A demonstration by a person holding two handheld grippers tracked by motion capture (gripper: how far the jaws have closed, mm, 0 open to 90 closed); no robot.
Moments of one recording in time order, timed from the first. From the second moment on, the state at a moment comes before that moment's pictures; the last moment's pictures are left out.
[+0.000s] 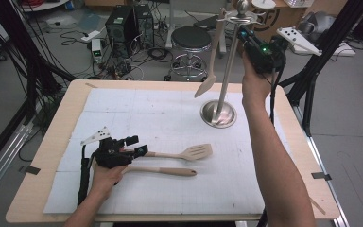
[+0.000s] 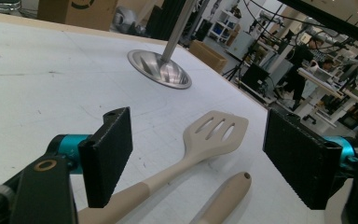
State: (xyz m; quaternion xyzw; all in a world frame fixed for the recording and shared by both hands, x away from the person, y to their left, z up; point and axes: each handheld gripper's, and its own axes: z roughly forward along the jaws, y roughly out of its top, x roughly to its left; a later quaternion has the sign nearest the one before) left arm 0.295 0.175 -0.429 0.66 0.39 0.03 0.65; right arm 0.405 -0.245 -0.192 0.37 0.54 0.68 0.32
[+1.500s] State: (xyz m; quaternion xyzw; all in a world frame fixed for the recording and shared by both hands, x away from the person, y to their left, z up) left arm 0.293 0.176 -0.429 0.66 0.39 0.02 0.65; right arm 0.416 -0.224 -0.218 0.40 0.53 0.69 0.30
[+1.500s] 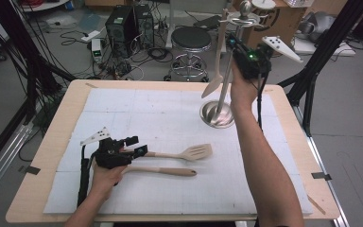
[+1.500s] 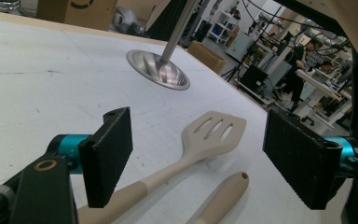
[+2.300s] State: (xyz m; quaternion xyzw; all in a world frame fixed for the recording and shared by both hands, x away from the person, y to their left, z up) left arm 0.296 0.180 -0.431 0.65 0.39 0.02 0.65; right arm 0.446 -0.187 -0.199 0.43 0.51 0.66 0.34
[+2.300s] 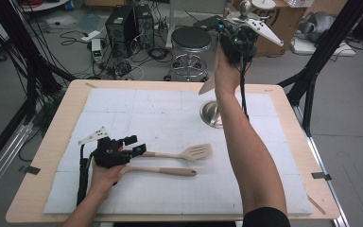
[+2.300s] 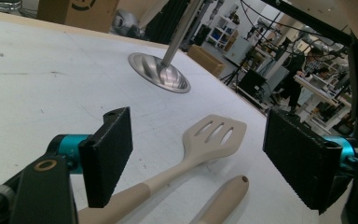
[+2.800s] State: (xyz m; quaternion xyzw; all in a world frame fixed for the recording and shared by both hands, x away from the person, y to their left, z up) left arm 0.296 0.180 -0.430 0.65 0.39 0.02 0.65; right arm 0.449 -0.181 -0.198 0.43 0.51 0.66 0.35
